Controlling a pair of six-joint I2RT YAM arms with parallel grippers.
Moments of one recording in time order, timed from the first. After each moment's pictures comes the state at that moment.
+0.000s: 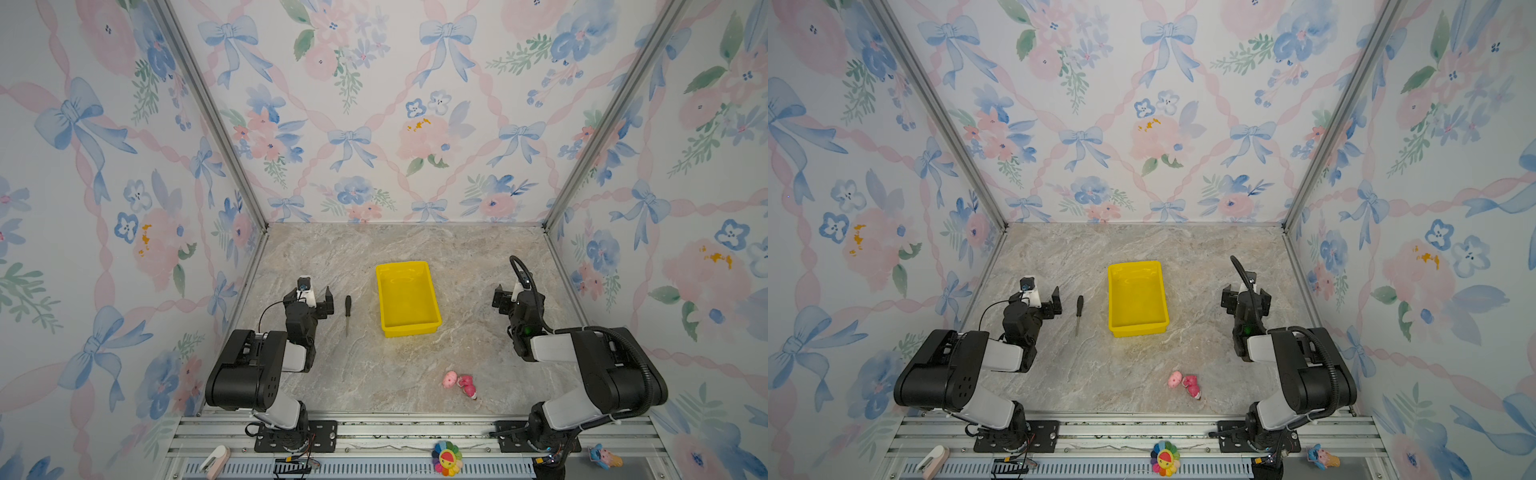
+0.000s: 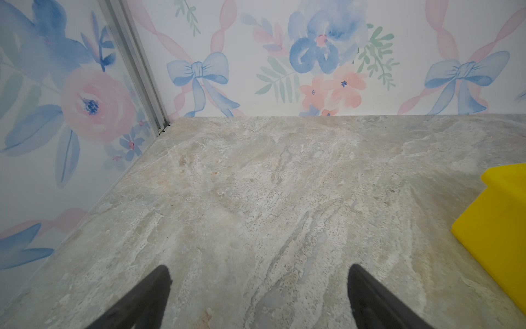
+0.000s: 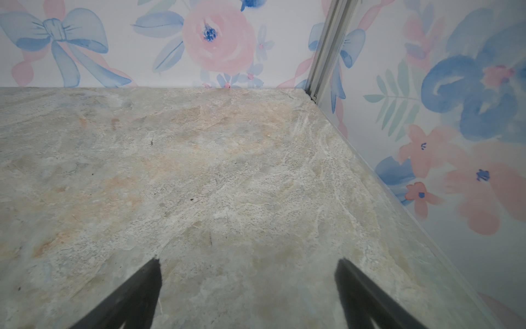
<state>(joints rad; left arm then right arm) -0.05 1.54 0.26 1.07 -0.14 0.03 0.12 1.54 0.38 0.83 0.36 0.01</state>
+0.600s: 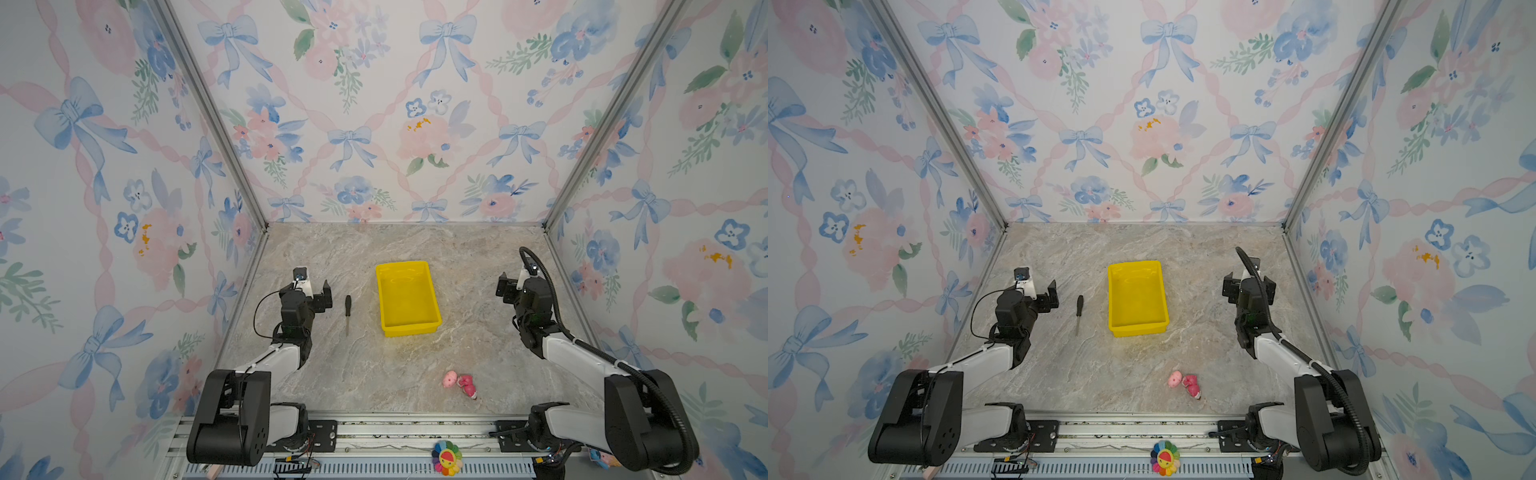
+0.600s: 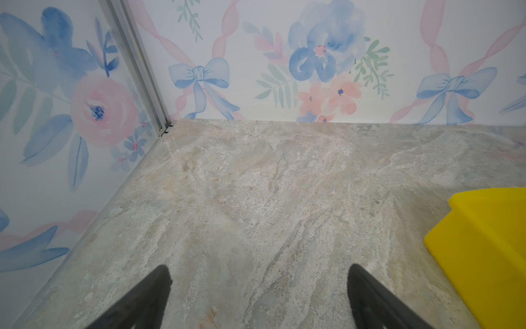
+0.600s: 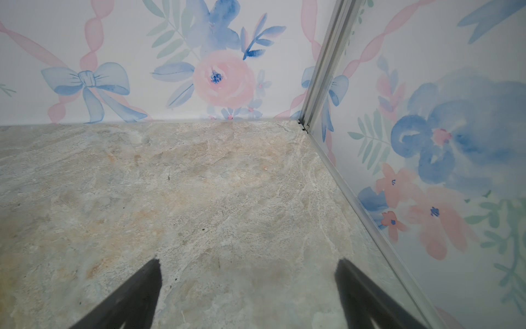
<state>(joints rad) -0.05 1.24 0.40 0.57 -0.14 -0.02 0.16 1.23 0.54 0.36 0.39 0.04</state>
